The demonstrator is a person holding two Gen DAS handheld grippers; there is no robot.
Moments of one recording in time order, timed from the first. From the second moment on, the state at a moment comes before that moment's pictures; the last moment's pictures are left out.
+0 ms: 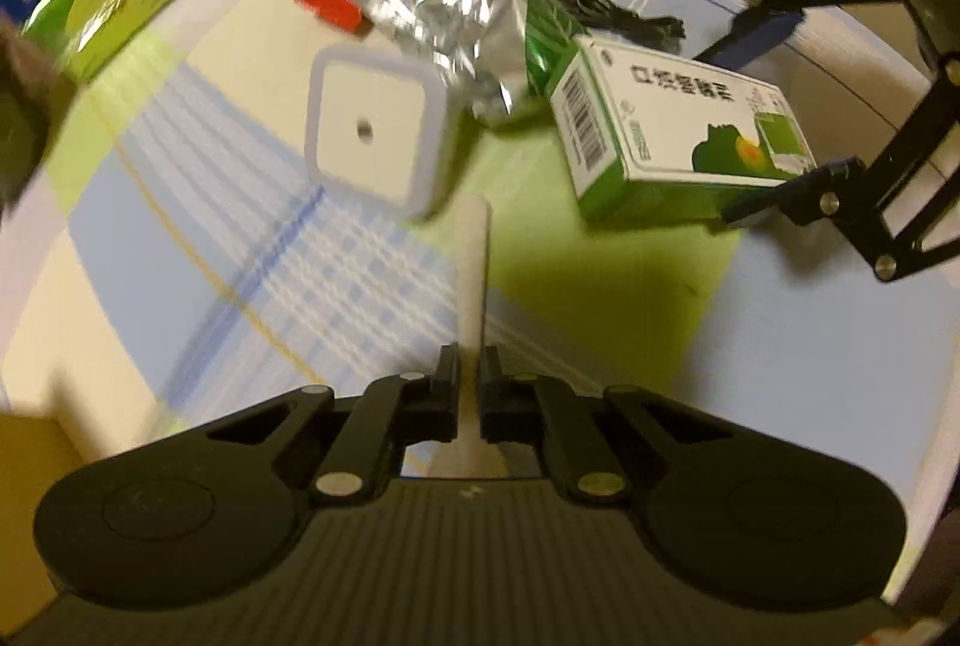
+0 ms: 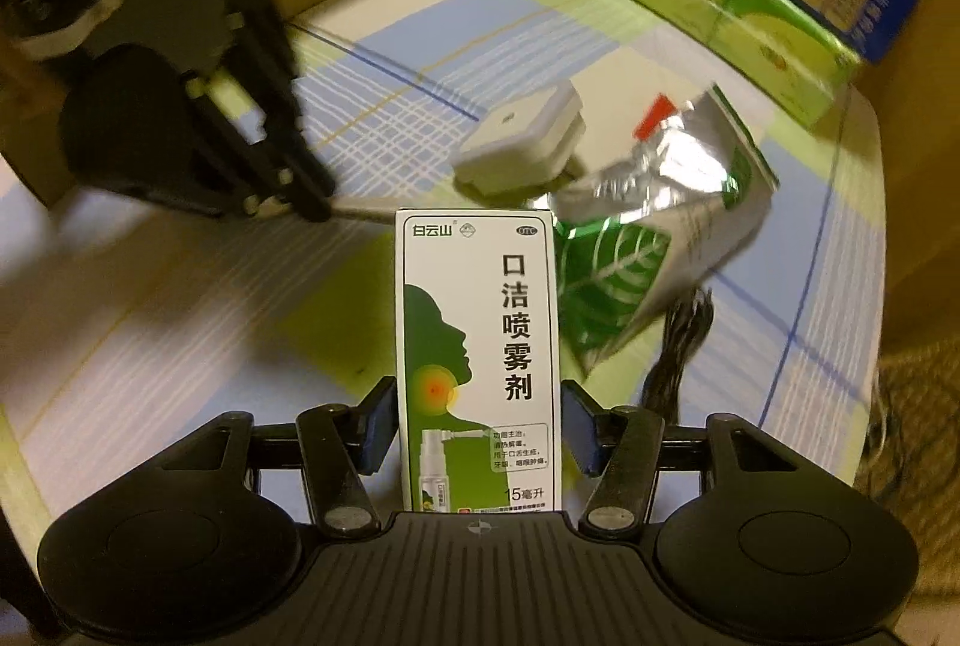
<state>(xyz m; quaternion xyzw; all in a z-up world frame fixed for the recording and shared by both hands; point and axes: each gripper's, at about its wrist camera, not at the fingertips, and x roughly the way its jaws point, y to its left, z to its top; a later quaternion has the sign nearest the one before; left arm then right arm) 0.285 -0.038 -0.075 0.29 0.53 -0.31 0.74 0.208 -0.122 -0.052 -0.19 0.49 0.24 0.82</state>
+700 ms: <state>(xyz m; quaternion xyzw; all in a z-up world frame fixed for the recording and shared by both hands) 0.139 0.020 -0.051 0.05 0.47 -0.16 0.87 0.110 -0.113 -0.045 0.00 0.49 0.10 0.86</state>
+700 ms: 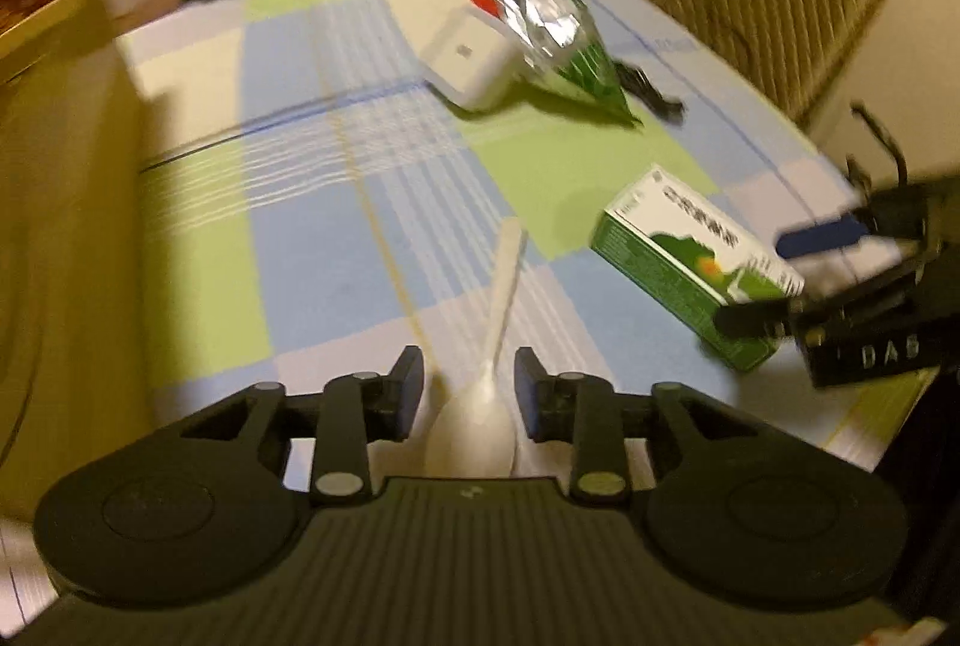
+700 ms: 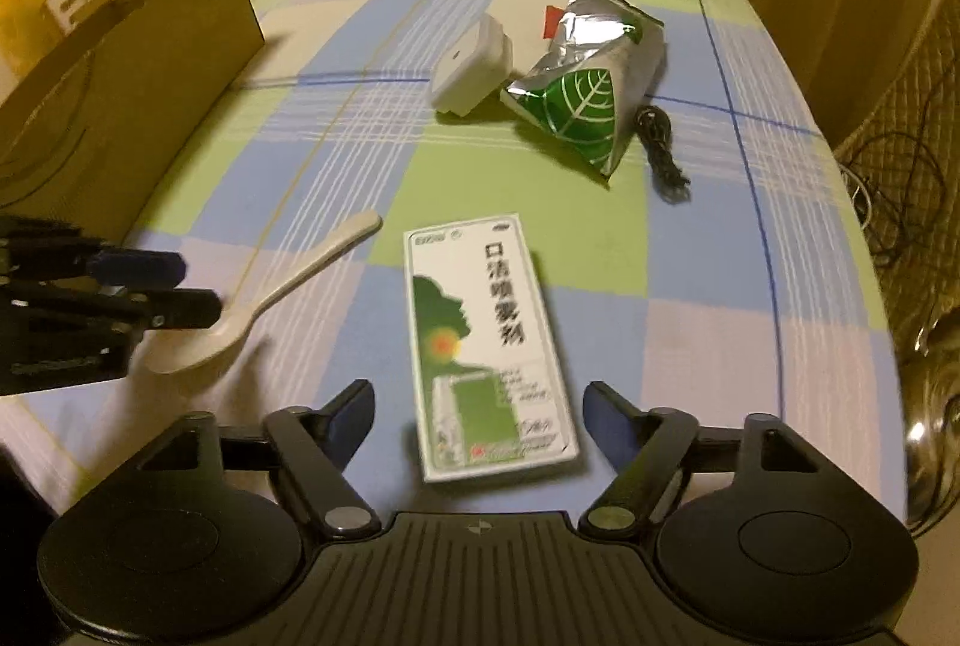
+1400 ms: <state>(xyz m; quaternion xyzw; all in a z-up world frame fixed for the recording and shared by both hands) 0.116 0.025 -0.073 0.09 0.45 -0.21 0.86 0.077 -0.112 -0.062 0.03 0.46 0.07 0.89</state>
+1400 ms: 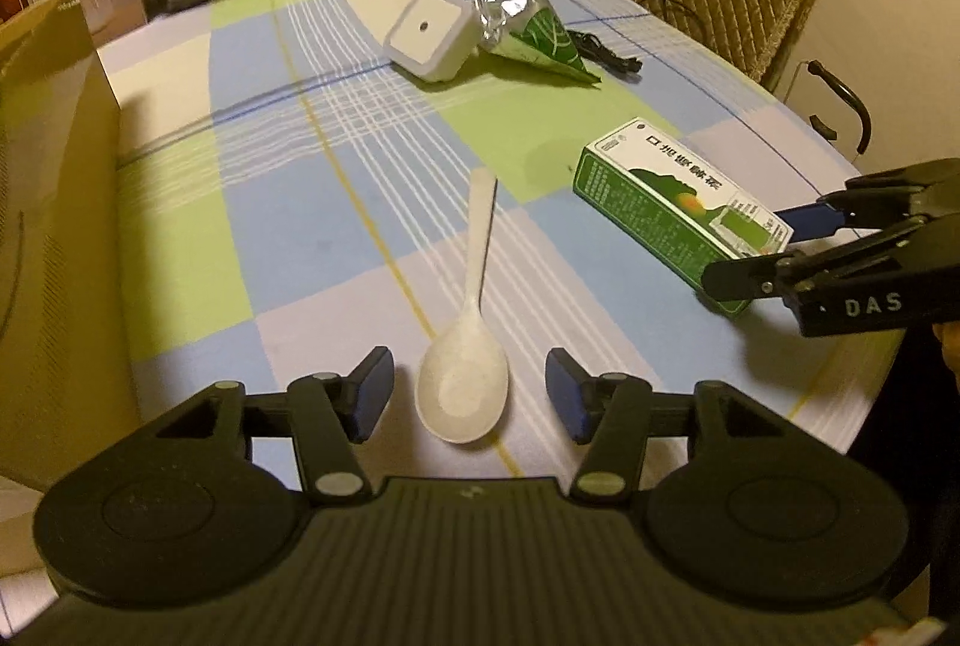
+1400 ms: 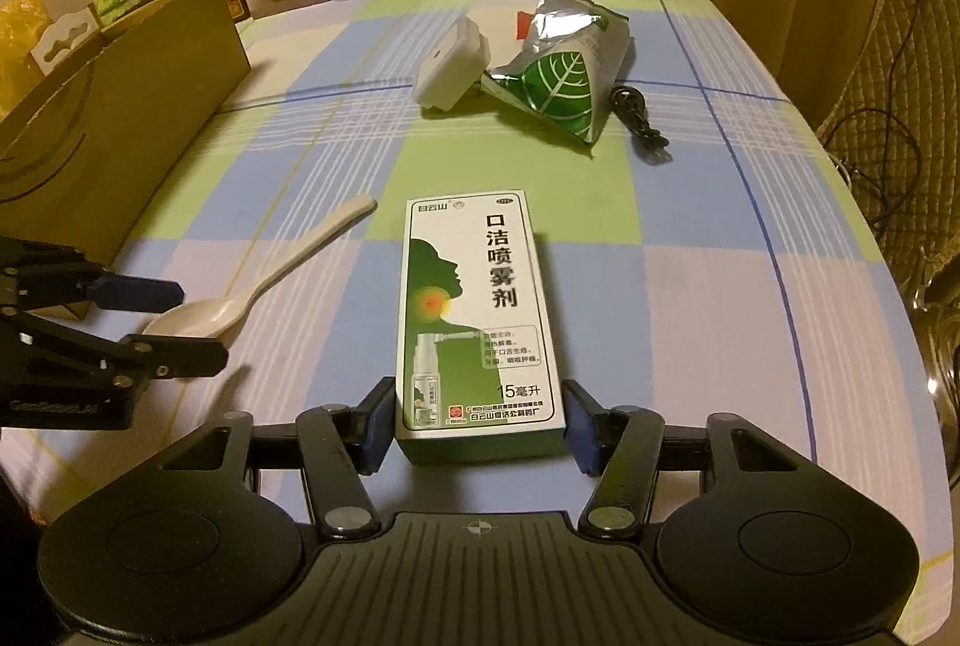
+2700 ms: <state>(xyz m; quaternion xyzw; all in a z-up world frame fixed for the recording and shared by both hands) 0.101 0.011 -0.060 0.03 0.45 -0.16 0.88 0.087 -0.091 -0.045 0.00 0.44 0.07 0.89</state>
